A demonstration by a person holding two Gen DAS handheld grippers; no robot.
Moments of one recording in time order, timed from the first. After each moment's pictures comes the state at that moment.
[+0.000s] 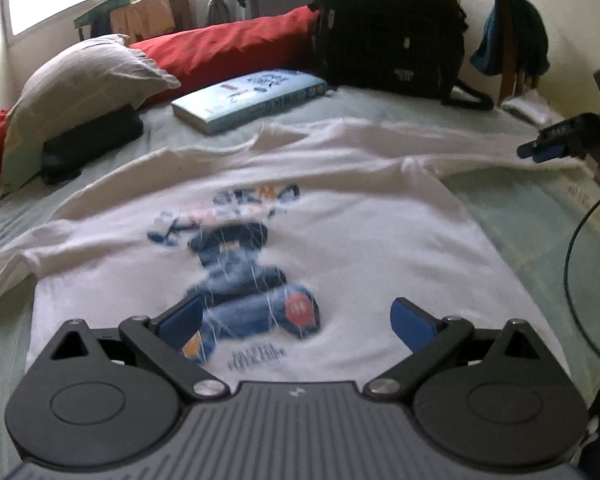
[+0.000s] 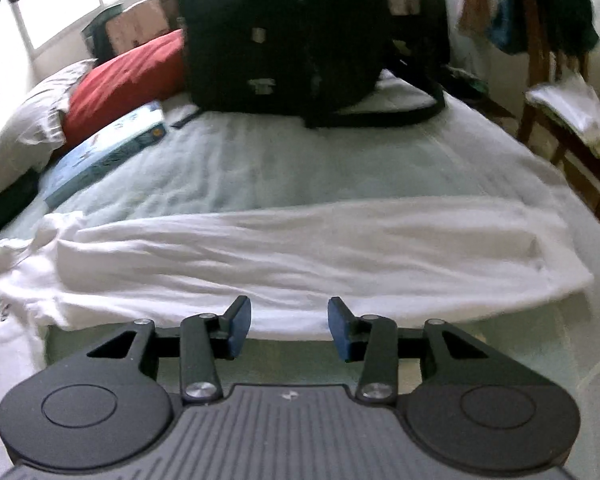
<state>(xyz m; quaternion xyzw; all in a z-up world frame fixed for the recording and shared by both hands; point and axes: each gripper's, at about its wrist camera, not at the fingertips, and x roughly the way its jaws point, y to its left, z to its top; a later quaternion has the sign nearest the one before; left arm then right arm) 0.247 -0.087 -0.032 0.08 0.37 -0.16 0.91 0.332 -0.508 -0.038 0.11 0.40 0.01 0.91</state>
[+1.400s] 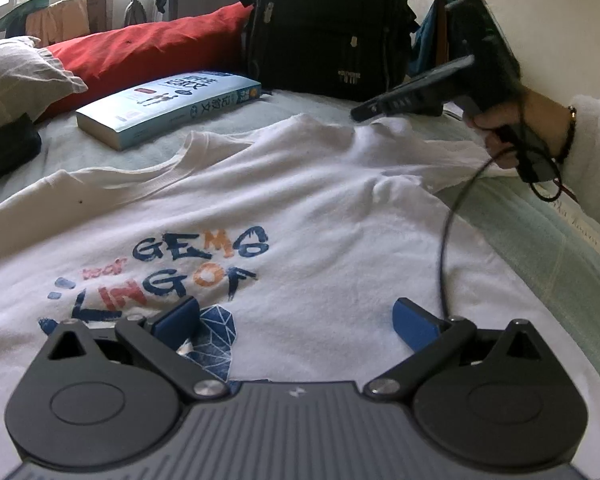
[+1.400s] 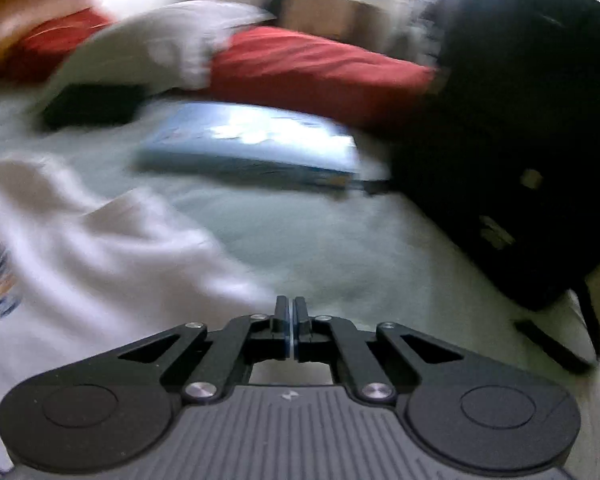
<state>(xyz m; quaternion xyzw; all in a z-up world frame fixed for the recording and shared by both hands) 0.338 -0.090 -0.085 0.06 0.35 -0.29 0.89 0.460 -0.352 -0.044 -0.12 0.35 0.11 0.92</state>
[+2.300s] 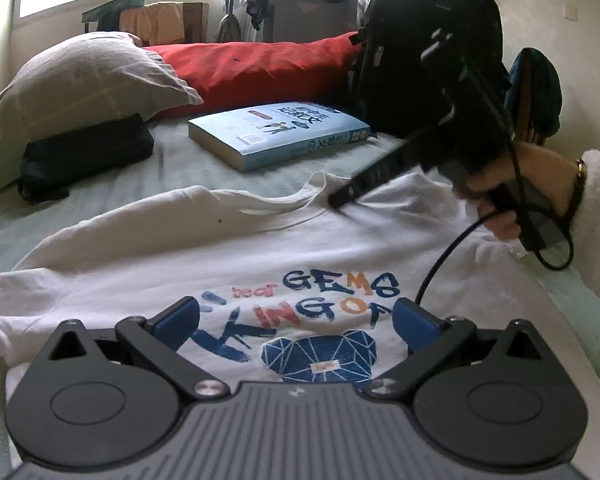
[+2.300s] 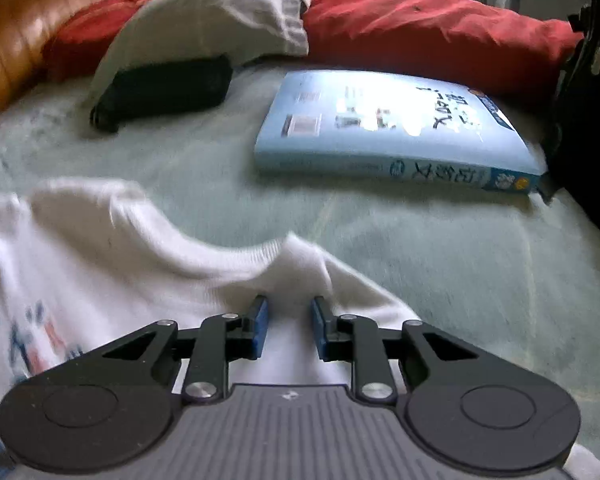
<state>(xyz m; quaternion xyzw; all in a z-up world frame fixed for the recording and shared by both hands) 0.350 -0.029 -0.059 0.01 0.33 -0.17 0.93 0.520 -0.229 -0.050 -0.06 0.42 0.25 0.87</state>
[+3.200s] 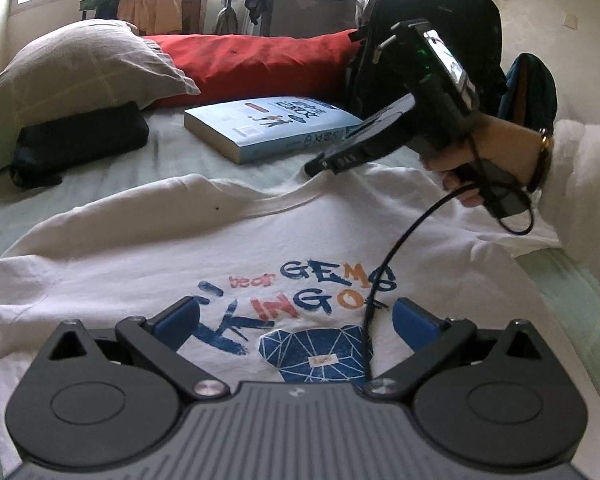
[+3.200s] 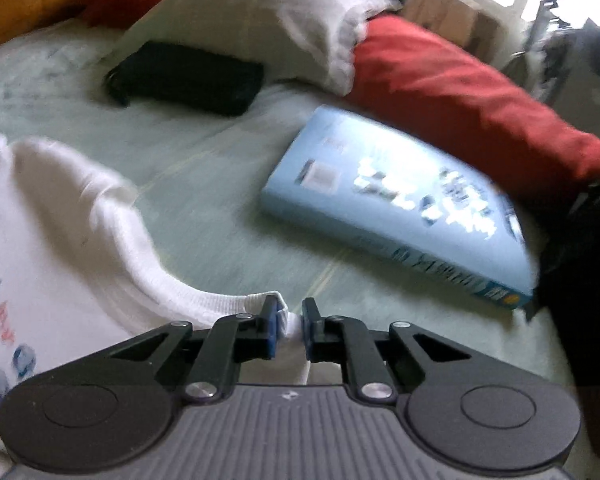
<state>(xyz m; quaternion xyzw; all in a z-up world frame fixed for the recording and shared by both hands) 0.350 -0.024 -0.063 -0.01 0.34 -0.19 0.92 0.538 -0.190 -0.057 -0.21 0.35 0.24 0.88</state>
